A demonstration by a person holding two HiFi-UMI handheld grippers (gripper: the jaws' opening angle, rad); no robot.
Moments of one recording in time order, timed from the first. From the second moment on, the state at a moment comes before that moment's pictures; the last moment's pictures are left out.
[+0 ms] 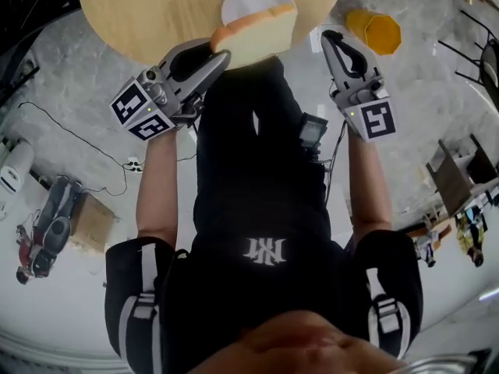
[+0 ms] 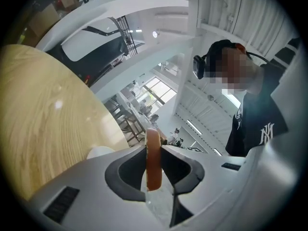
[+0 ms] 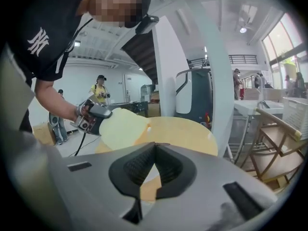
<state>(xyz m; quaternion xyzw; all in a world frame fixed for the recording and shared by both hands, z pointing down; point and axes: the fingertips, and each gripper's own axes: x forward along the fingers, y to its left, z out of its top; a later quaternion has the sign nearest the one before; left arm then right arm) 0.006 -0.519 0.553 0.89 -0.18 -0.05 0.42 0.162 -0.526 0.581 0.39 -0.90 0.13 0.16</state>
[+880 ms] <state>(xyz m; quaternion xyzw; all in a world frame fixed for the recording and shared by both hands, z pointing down) 0.022 -0.539 0.614 0.85 -0.24 0.06 0.46 0.168 -0.537 0.623 0.39 -0.90 0.13 0.16</state>
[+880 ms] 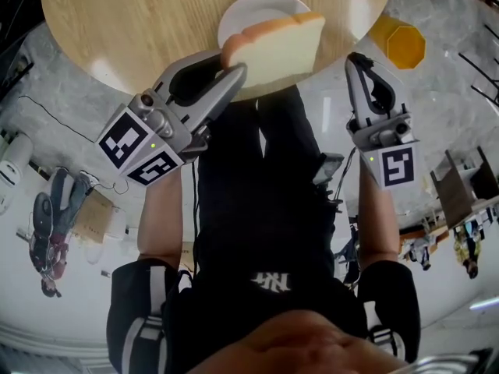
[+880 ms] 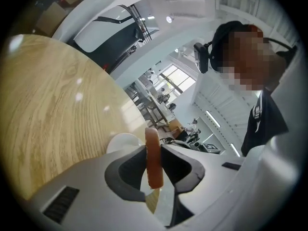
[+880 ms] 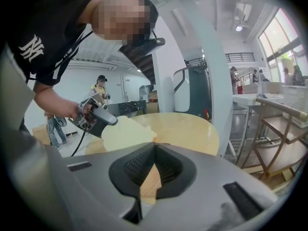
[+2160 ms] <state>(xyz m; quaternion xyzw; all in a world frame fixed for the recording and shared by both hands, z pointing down) 0.017 -0.554 0.664 0.85 -0.36 0.29 0.23 0.169 -0.527 0.632 0.39 -0.90 0.14 0.15</state>
